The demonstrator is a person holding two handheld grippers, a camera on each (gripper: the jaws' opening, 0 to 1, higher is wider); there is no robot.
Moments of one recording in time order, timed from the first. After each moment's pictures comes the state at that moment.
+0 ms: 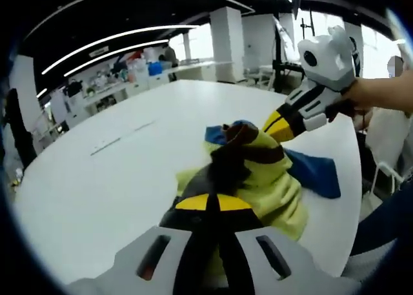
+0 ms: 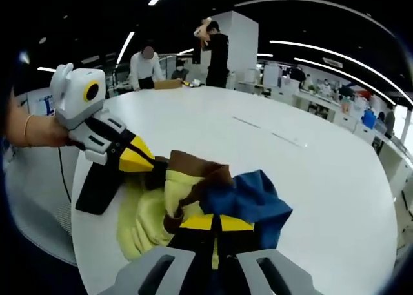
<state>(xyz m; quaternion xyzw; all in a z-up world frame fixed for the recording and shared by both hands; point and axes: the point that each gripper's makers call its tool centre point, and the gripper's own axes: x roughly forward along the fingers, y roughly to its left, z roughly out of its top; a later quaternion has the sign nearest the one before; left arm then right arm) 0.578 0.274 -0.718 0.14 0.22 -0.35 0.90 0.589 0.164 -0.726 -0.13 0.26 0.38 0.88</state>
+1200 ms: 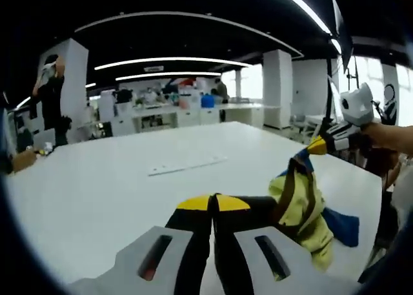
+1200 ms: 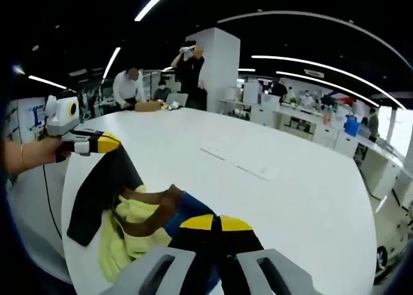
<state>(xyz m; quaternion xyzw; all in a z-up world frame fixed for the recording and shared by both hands) 0.635 0.362 -0.639 0.03 0.12 -0.21 0.97 0.662 0.133 -0.651 -0.10 0.21 0.34 0.91</state>
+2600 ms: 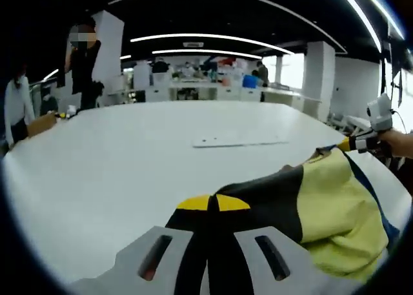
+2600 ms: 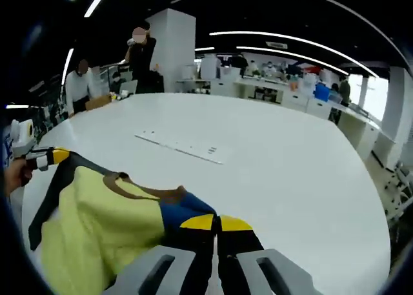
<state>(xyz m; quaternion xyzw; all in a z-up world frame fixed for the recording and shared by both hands) 0.740 0.439 -0.724 0.00 0.20 -0.09 0.98 0.810 0.106 -0.743 -0.06 0.29 0.20 0.93</state>
